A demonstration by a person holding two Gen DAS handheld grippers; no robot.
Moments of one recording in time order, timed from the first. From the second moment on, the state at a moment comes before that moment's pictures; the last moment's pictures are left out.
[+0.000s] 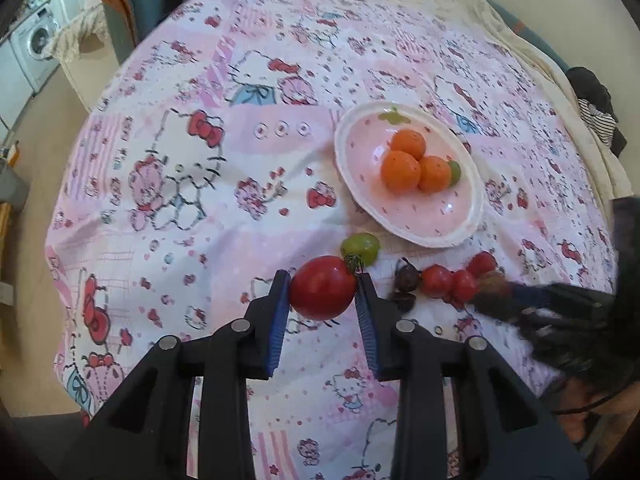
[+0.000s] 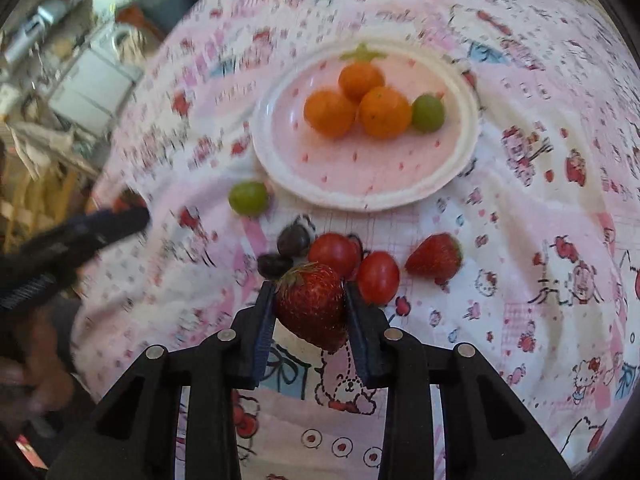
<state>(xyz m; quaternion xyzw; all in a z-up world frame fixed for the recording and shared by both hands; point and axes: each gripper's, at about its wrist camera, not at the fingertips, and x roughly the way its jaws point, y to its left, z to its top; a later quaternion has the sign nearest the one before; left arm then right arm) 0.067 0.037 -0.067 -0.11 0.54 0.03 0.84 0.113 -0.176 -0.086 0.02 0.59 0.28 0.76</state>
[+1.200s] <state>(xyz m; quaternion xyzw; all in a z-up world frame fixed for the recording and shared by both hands) 0.196 0.015 -0.091 0.01 0.50 0.02 0.86 0.258 -0.203 -0.086 0.15 0.52 0.22 0.81</state>
